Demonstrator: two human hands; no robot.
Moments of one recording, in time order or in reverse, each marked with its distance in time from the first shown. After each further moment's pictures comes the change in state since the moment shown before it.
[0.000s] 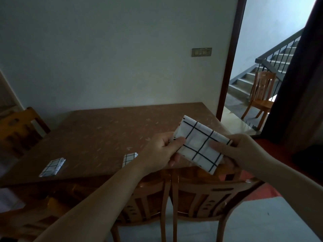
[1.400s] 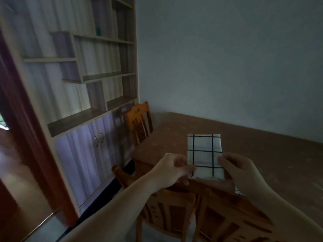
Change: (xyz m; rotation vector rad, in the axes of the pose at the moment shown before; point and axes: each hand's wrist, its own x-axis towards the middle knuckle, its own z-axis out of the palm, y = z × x) left_hand -0.278 -0.063 -0.352 0.056 0.415 -0.345; right_hand 0.041 -0.228 0.401 0.166 -0.190 -0.150
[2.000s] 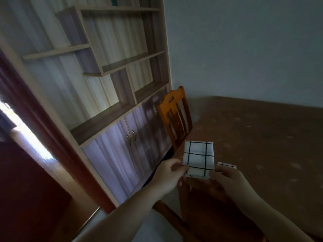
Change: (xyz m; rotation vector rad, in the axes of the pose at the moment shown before) left_hand 0.153 -0.169 -0.194 0.063 0.311 -0.301; right_hand 0.233 0.063 0.230 0.236 -0.346 0.296
